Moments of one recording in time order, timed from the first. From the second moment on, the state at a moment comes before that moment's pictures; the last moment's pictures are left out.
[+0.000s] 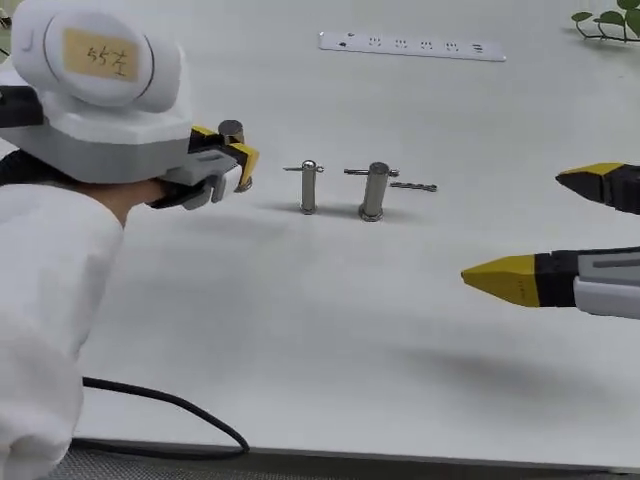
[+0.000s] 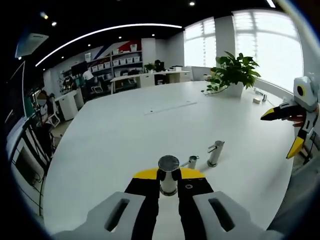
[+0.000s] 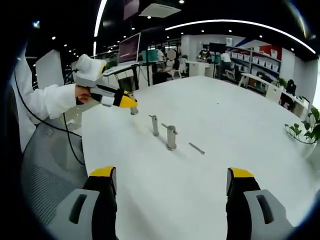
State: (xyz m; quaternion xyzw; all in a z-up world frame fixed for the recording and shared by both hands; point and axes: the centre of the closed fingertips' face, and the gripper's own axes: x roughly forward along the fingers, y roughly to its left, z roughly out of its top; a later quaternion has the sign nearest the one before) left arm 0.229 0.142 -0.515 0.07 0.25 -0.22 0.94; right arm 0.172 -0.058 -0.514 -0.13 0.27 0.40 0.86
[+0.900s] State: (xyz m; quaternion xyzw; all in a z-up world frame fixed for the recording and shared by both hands) left arm 0.217 0.087 -0.561 0.06 0.29 -0.25 0.92; right arm 0.179 -0.065 -0.521 -0.12 0.28 0.41 0.86
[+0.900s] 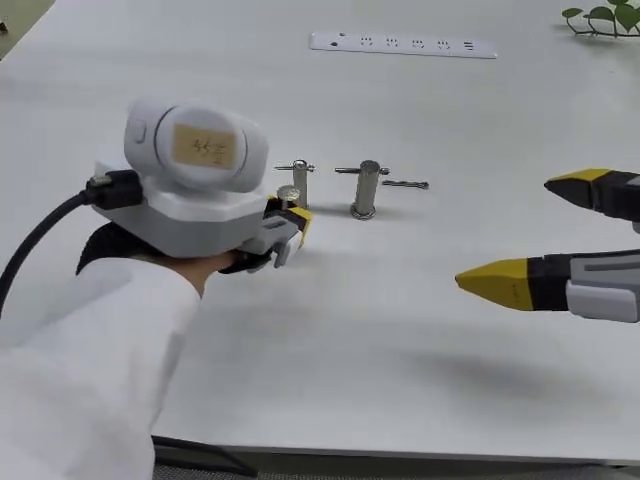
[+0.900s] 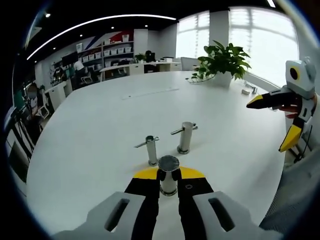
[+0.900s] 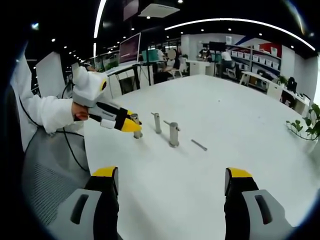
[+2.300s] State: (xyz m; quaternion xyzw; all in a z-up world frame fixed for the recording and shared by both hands) left arm 0.205 0.085 -0.582 0.10 0.29 -0.24 0.92; right arm 0.171 -0.052 -0.523 -0.12 0.28 0.42 0.85
